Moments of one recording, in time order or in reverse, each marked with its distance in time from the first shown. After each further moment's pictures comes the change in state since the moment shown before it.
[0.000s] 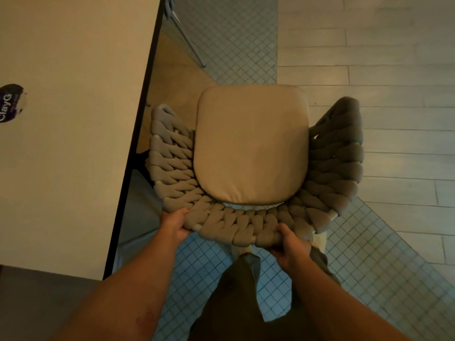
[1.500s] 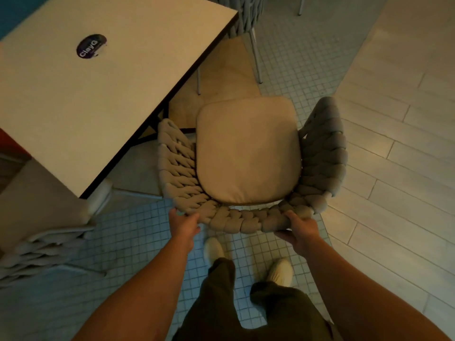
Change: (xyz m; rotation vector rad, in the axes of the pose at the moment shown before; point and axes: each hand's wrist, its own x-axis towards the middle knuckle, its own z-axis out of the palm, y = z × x) left_hand -0.109 -0.105 0.114 -0.262 0.340 0.151; right_hand 0.025 -0.202 -0.007 -0.717 -0.266 -0.220
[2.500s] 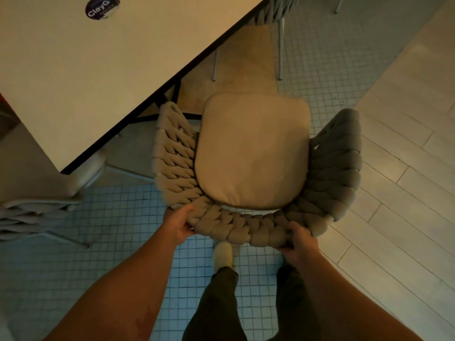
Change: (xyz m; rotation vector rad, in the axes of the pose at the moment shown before) left_hand 0.025 -0.011 0.024 -0.129 -0.125 -0.273; right_hand 0.041 -0.020 -0.005 0.100 -0.010 0.106
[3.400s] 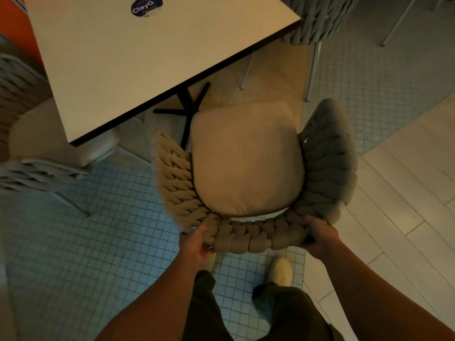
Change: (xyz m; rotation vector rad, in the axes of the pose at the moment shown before) left_hand -0.026 -0.093 0.095 -0.463 0.154 -0.034; right_hand 0.054 -0.145 -0.013 -0.403 -0.077 -0.115
